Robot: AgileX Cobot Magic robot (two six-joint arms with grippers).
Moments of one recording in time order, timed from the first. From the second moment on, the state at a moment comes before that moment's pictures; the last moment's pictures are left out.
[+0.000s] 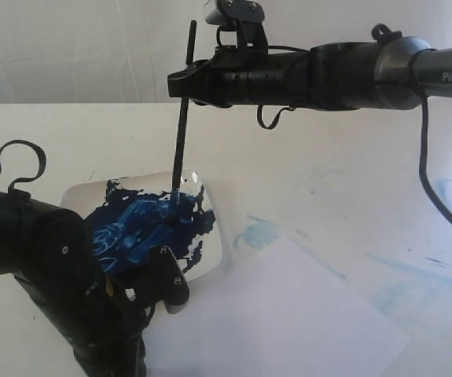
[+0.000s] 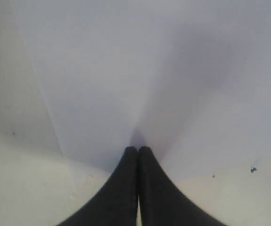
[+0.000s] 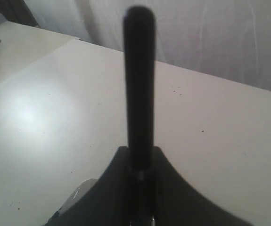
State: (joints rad) left arm -0.79 1.66 -0.75 -0.32 0.60 0.62; right arm 0.56 2.03 -1.50 1.76 0.56 -1.68
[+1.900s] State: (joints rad) left arm -0.79 1.66 -0.75 -0.32 0.60 0.62; right arm 0.56 2.07 -1.57 1.74 0.74 -1.88
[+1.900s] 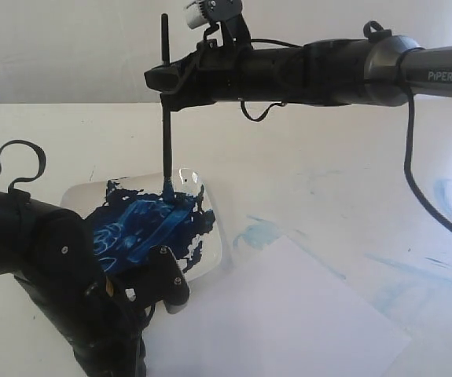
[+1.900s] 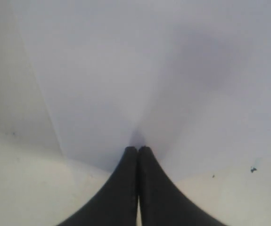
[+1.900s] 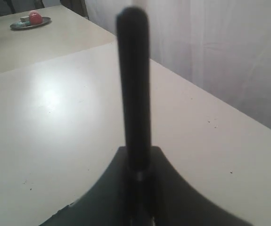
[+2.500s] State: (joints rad) left arm -0.79 1.66 -0.75 -0.32 0.60 0.62; right arm 0.56 2.05 -1.57 1.74 0.69 -1.88
